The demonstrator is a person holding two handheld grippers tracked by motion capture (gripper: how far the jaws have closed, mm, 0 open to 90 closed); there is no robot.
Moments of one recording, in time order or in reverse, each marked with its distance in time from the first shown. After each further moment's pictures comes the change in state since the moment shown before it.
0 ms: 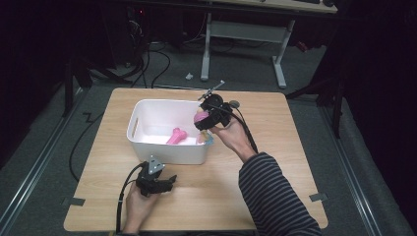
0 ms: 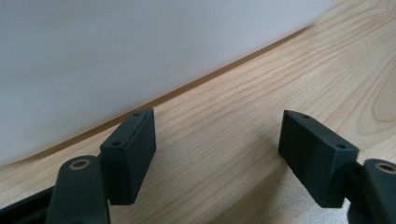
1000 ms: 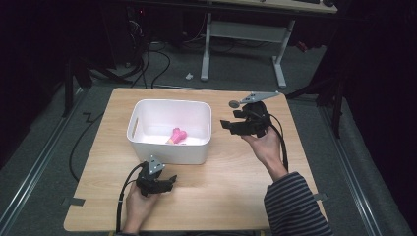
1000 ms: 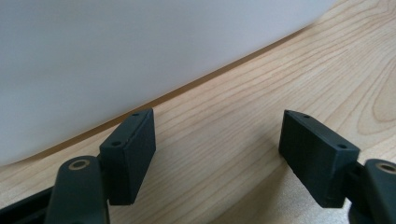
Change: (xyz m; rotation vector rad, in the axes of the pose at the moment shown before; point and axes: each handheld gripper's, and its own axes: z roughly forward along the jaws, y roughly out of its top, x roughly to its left) left arm 0.000 0.000 0.000 0.000 0.001 0.001; right arm -0.025 -0.074 -0.081 -0.308 0.035 0.093
